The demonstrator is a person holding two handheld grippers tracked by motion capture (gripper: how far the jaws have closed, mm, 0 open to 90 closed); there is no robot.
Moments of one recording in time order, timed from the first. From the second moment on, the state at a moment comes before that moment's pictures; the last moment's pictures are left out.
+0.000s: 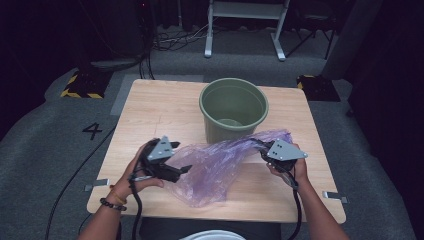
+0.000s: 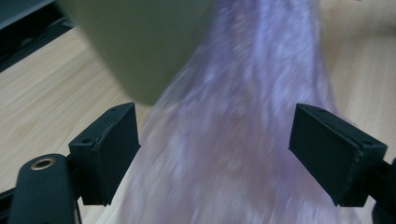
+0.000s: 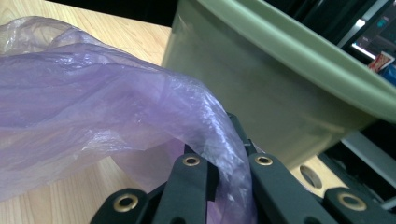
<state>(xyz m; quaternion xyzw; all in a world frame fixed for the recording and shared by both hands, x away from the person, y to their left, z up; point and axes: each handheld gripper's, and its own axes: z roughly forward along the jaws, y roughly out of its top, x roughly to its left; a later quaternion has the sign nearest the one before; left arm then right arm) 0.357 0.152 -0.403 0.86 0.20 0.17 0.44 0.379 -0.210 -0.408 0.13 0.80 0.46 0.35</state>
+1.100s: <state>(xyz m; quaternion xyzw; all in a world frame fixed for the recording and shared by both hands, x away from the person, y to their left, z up) 0.380 0.084 -0.399 0.87 0.15 0.21 0.43 0.352 -0.171 -0.368 0.05 0.77 0.51 0.38</state>
